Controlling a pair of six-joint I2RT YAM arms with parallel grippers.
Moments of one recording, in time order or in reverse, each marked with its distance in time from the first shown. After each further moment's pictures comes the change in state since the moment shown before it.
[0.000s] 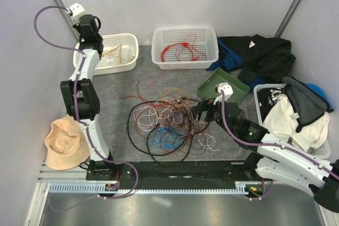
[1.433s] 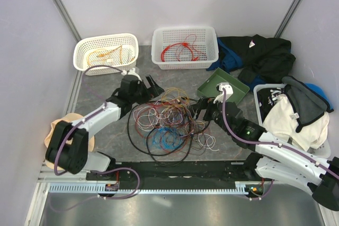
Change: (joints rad) left arm -0.452 -0.748 -1.128 -0.088 0.663 -0.614; right arm 0.000 0.032 -0.011 0.051 0.007 0.119
